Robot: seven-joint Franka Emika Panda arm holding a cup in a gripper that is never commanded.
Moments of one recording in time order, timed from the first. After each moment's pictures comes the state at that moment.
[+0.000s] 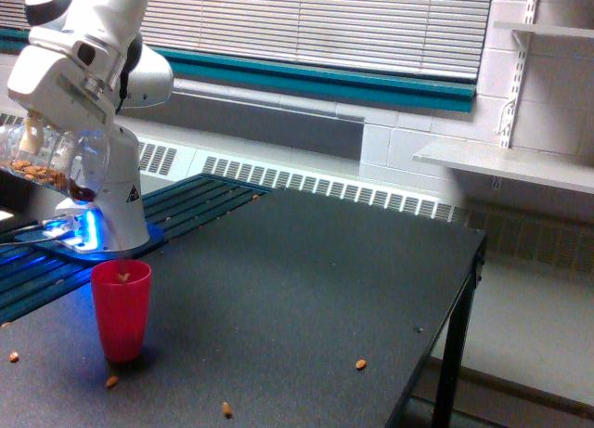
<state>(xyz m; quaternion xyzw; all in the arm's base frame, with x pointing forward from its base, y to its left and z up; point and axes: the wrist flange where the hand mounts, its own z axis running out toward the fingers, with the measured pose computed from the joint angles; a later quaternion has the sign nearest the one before) 0.223 -0.284 0.380 0.93 -0.24 0.07 0.28</state>
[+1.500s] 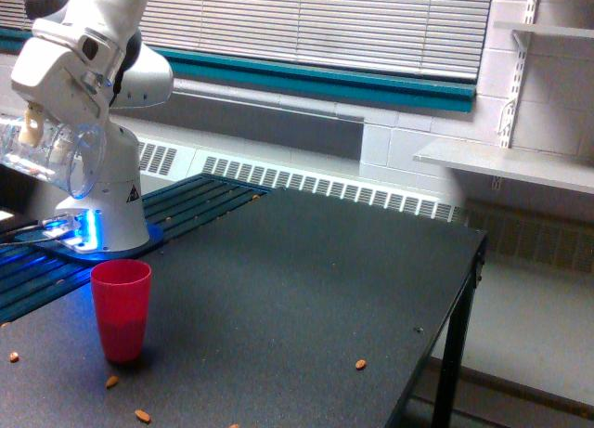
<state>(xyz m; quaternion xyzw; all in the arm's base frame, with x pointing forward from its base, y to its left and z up) 0.221 -0.285 0.387 0.93 -0.20 0.06 0.30</state>
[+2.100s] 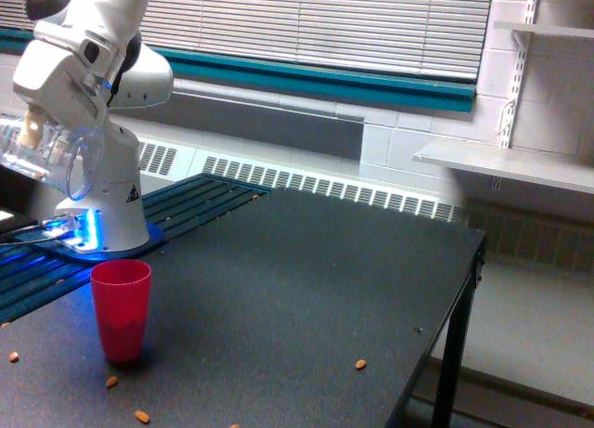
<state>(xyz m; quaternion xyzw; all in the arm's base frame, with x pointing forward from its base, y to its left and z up) 0.219 -0.284 0.384 0.93 -0.19 0.05 0.30</state>
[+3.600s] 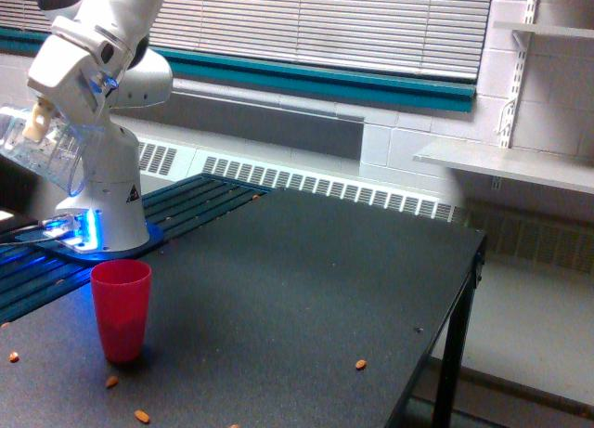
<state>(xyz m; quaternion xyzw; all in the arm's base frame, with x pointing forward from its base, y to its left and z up) 0.229 -0.281 0.392 0.93 -0.13 0.00 0.33</state>
